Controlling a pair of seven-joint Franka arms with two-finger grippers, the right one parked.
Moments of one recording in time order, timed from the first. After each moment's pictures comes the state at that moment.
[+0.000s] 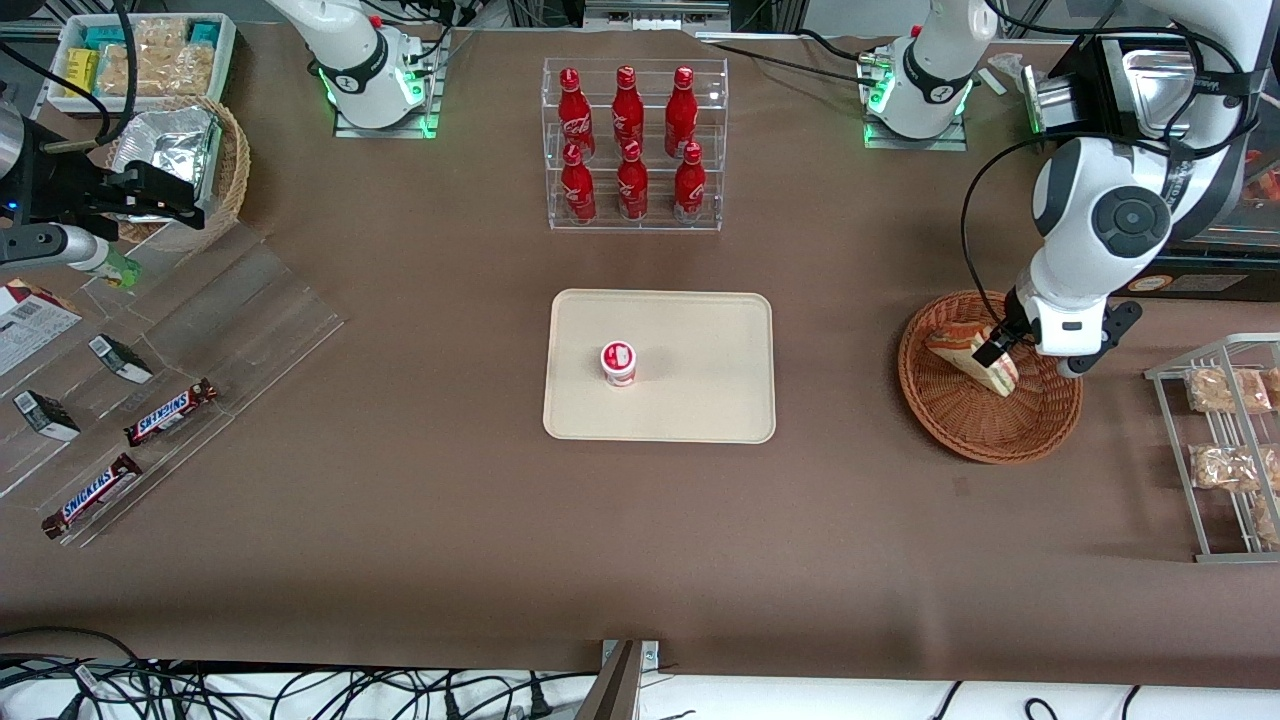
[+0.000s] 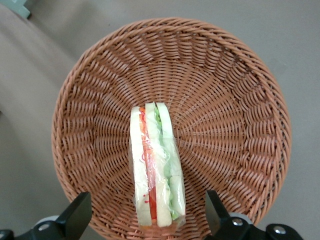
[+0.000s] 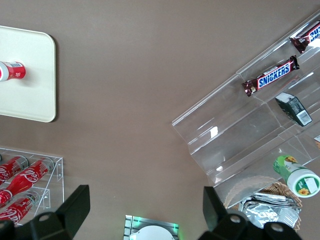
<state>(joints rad) 0.16 0.14 -0.18 -2.26 0.24 2.37 -0.98</state>
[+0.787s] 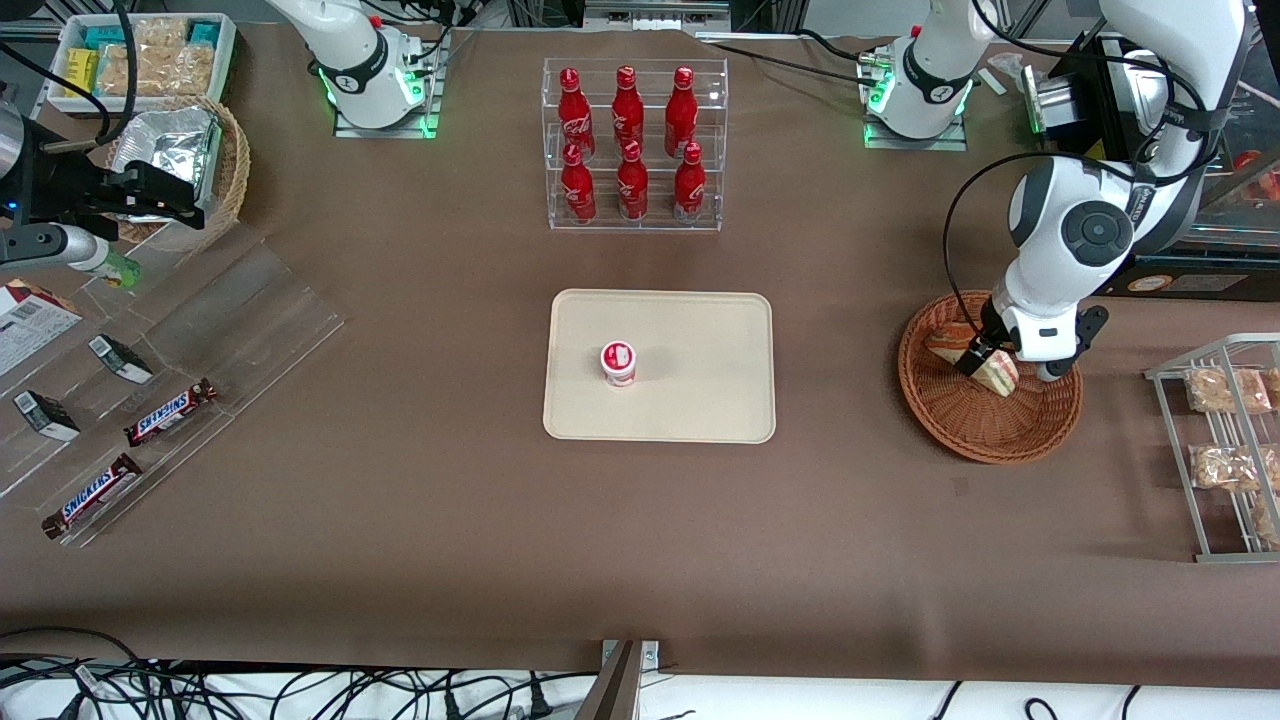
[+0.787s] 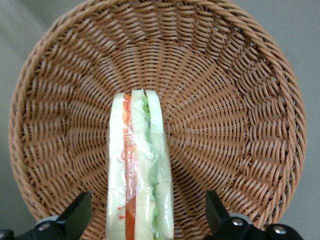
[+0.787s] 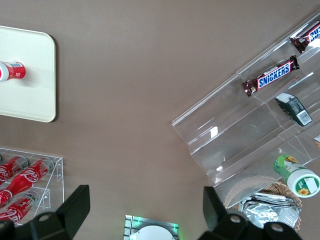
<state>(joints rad) 0.16 0.22 -0.17 -2.30 0.24 2.52 -1.07</state>
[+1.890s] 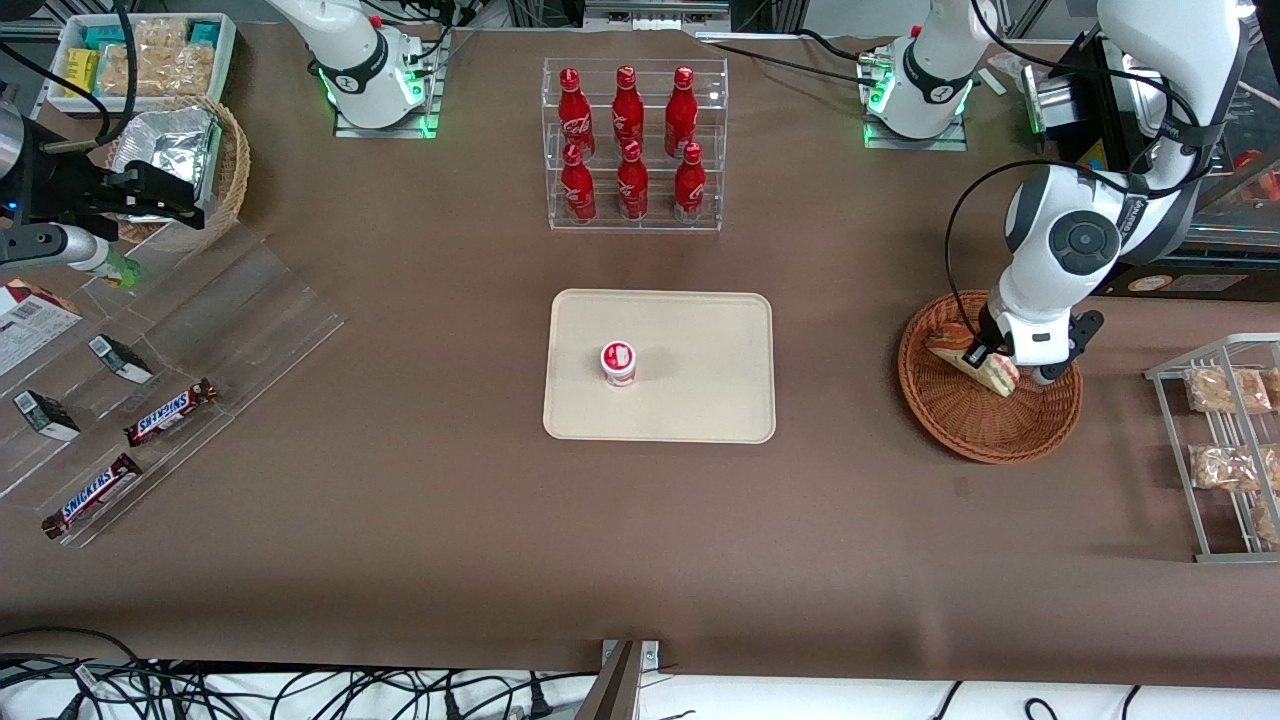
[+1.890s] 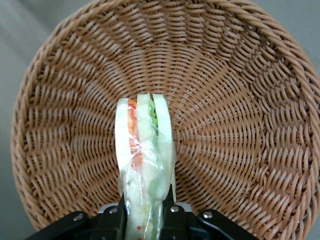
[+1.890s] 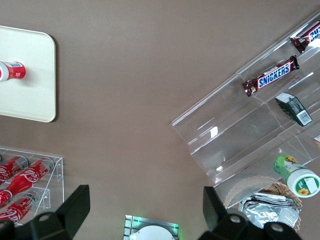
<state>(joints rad) 0.17 0.24 -0.18 -2.29 0.32 2.49 -1.09</state>
